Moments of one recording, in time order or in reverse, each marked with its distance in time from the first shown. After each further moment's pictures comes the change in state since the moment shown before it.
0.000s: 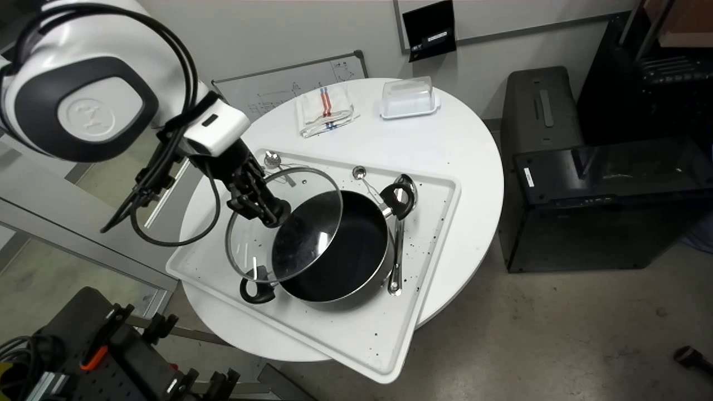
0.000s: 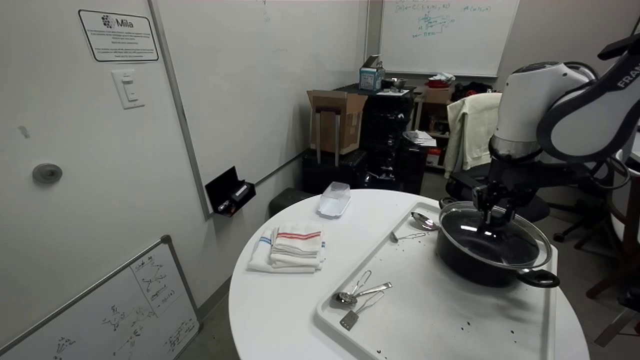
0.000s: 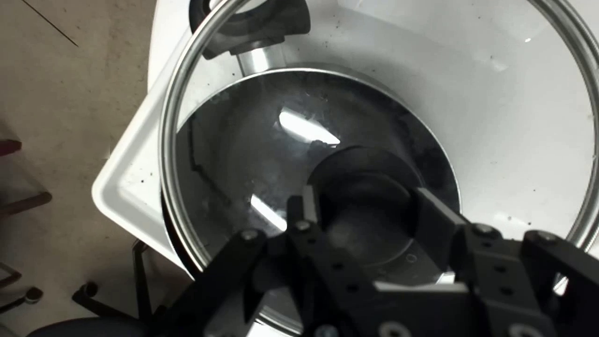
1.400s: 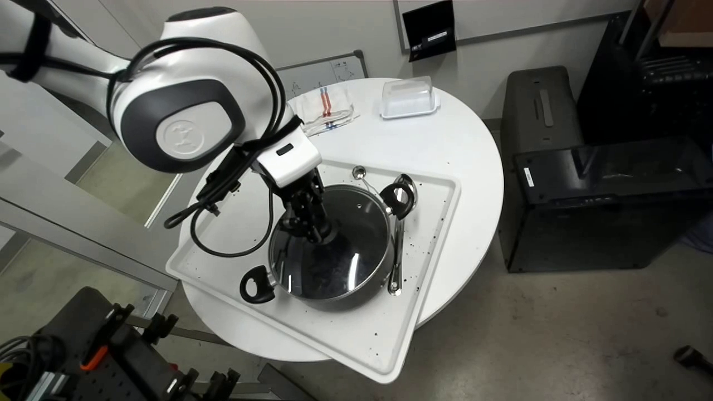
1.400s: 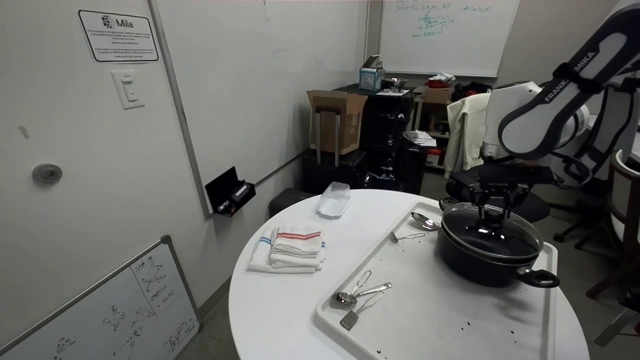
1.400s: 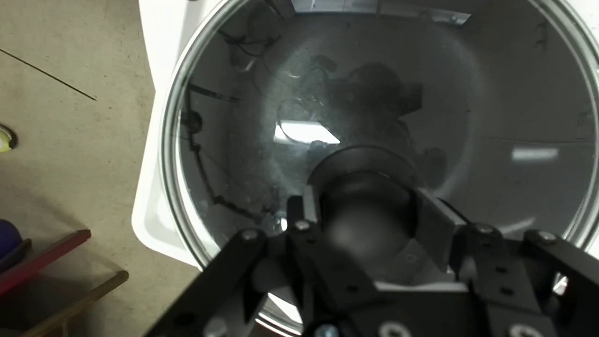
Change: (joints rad) arm -0.150 0.198 -0.001 0.209 0.152 -0.090 0.068
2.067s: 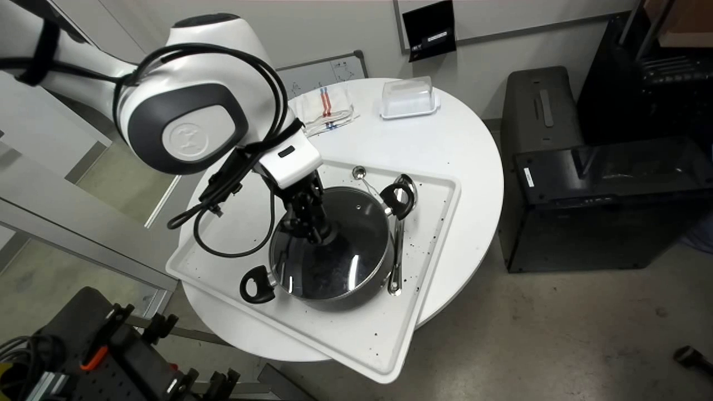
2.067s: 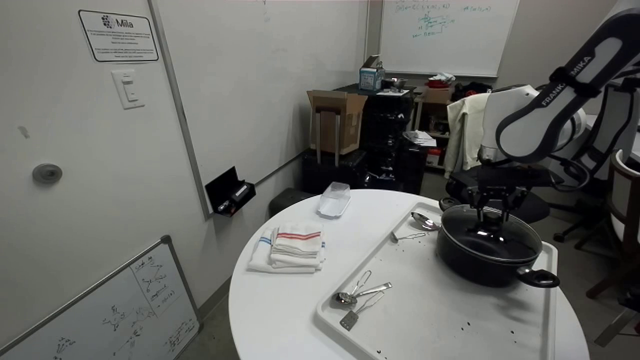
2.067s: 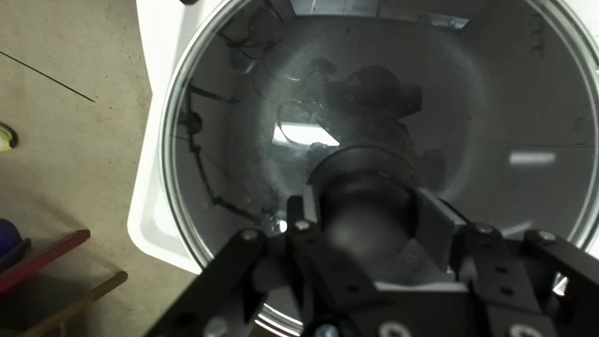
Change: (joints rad) arm 0.003 0.017 0.006 0.010 0.000 0.000 0.000
